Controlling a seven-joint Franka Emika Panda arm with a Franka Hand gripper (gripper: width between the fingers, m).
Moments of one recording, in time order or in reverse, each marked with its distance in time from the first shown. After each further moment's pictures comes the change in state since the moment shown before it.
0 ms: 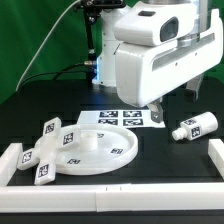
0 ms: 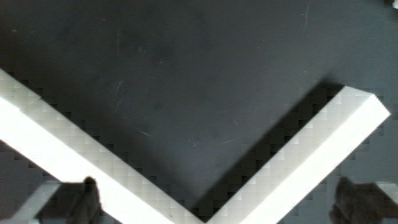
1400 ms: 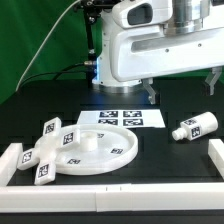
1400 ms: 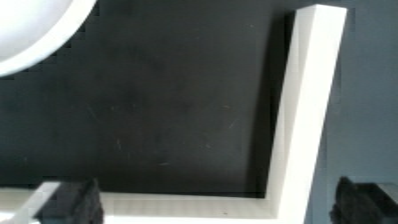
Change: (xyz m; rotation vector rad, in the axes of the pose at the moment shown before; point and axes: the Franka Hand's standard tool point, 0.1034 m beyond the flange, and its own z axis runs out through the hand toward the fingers) arm -0.003 -0.020 -0.011 0.023 0.044 0.740
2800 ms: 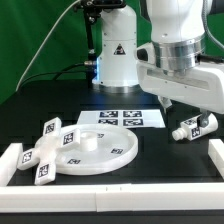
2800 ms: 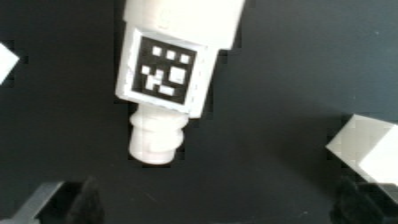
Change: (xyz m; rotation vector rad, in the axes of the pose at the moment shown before) arm -0.102 -0.031 0.090 0.049 -0.059 0.920
